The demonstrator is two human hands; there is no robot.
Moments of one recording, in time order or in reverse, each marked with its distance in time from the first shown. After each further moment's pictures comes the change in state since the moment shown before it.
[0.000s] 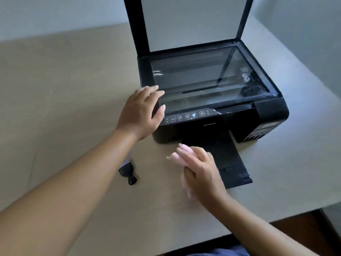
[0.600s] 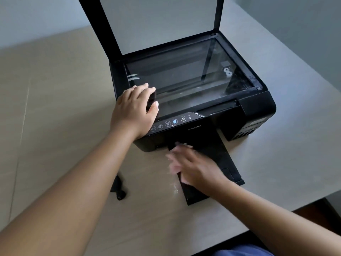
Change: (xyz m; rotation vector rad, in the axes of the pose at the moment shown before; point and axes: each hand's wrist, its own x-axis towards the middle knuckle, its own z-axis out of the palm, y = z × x) left_hand 0.049 0.023 0.031 0.049 -0.098 -0.095; right_hand 0.013 0.088 0.014 -0.331 -0.361 -0.166
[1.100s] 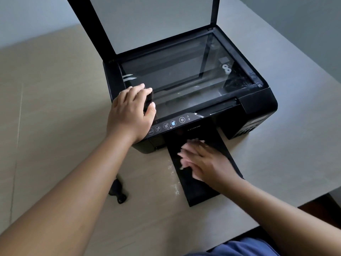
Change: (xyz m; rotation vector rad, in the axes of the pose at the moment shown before) left_hand -0.001 0.001 0.000 0.025 0.013 -0.002; right_hand -0.008 0.023 -0.013 0.057 0.108 0.044
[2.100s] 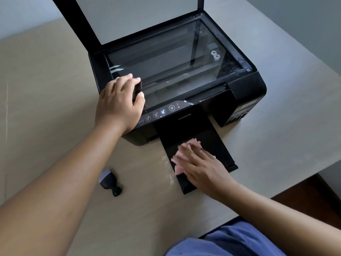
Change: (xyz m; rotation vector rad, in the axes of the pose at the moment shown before) left_hand 0.000 -0.001 -0.001 0.011 -0.017 0.002; right_hand -0.041 -0.014 0.012 -0.127 -0.113 -0.066
